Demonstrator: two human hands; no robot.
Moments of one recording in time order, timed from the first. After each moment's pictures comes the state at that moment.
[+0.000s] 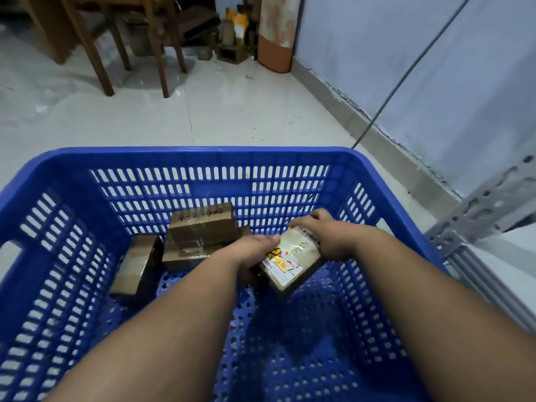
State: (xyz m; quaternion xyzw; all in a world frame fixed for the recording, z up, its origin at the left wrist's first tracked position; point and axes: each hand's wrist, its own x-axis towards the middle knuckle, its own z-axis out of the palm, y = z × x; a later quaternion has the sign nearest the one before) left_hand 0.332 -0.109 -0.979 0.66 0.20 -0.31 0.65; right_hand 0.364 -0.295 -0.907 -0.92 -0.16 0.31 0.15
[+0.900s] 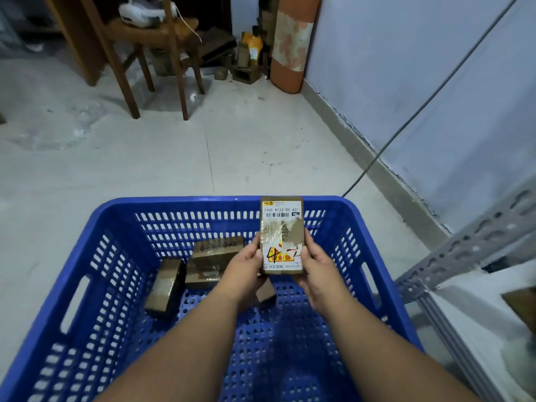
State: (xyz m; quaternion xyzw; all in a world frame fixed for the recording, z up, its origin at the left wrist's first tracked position) left_hand 0.291 -0.103 -0.854 0.53 0.23 -0.12 0.81; right_hand 0.313 -0.248 -0.851 -0.56 0.14 0.20 0.79
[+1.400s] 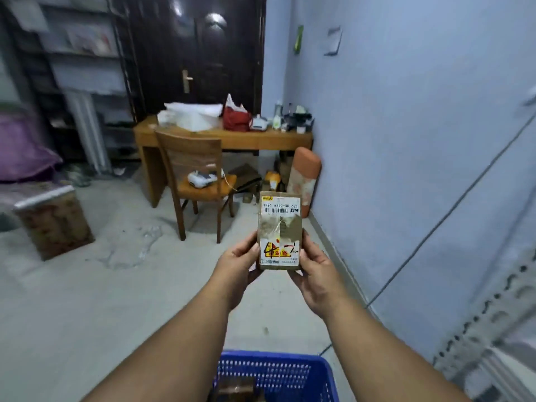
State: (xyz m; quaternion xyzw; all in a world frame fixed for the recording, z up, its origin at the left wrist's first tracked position) left_hand 0.316 -0.039 -0.271 0.57 0.10 0.04 0.81; right_hand 0.366 -0.197 -0.285 -0.55 -0.07 0.16 0.82
